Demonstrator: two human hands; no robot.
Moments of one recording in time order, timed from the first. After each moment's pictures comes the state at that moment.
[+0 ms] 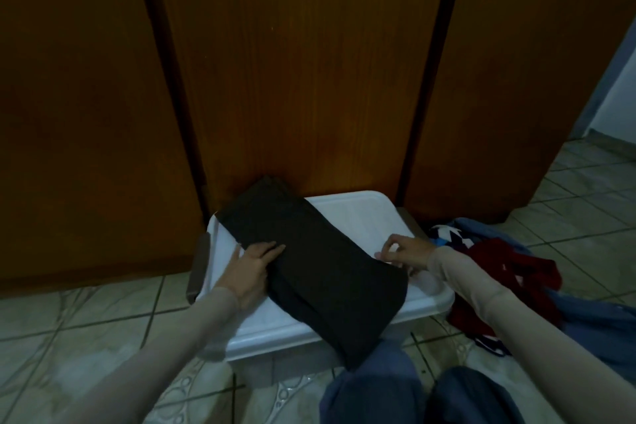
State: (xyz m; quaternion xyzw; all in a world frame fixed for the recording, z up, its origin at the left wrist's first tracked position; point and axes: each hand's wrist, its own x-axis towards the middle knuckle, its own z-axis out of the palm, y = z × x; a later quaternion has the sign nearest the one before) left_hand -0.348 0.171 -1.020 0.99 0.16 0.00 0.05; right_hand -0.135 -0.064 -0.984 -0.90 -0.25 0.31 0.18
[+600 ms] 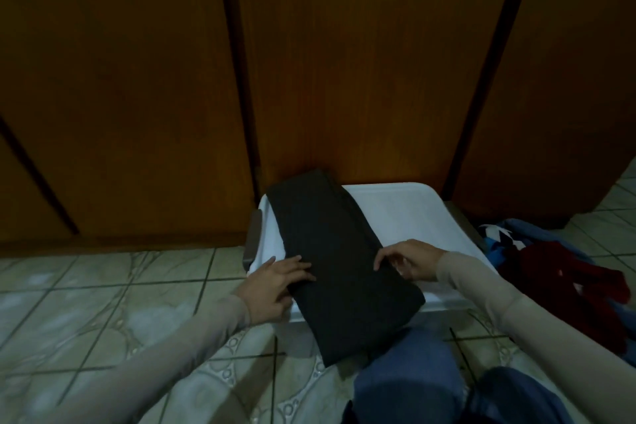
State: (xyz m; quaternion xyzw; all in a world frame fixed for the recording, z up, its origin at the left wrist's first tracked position) left_hand -0.429 0.168 -1.024 0.98 0.06 -0.03 0.16; right_hand -0.188 -0.031 -0.992 -0.78 -0.59 0.22 0.05
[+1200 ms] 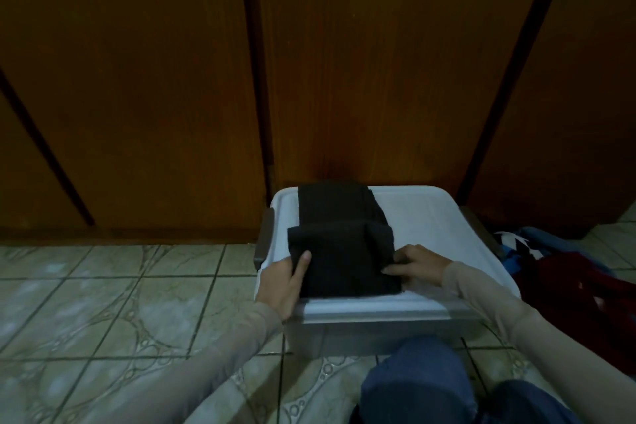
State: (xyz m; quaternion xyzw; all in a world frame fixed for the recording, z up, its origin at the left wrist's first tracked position) left_hand -0.418 0.132 -1.025 0.84 0.35 0.20 0.37; right_hand -0.209 -0.016 -0.992 -0.80 -0.44 0.35 0.23
